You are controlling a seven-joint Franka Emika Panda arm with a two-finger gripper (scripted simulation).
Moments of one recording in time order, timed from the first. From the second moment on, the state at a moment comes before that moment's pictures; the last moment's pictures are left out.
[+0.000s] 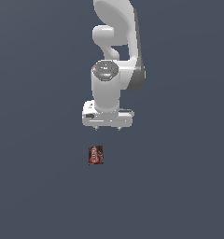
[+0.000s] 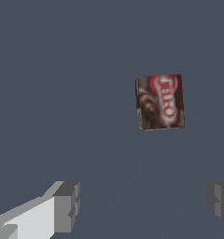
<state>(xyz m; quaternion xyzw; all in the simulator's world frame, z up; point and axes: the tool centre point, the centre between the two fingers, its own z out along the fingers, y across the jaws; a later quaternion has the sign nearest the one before) -0.006 -0.019 0.155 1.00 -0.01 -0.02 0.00</state>
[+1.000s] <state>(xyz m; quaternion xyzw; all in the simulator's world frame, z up) 0.007 -0.004 0.175 1.00 0.02 0.00 0.00</state>
